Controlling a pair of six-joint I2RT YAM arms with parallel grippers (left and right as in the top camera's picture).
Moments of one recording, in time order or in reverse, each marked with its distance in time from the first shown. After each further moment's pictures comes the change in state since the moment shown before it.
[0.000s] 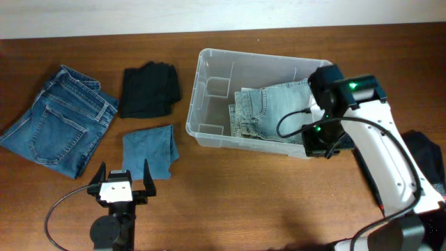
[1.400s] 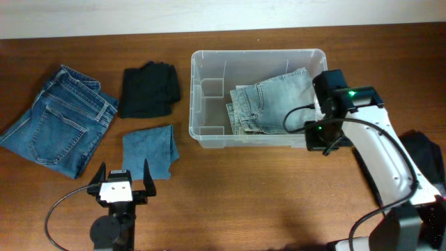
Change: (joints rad) left arm 0.000 0.000 0.000 0.000 0.000 0.000; right arm -0.071 -0.011 -0.124 0.244 0.067 -0.003
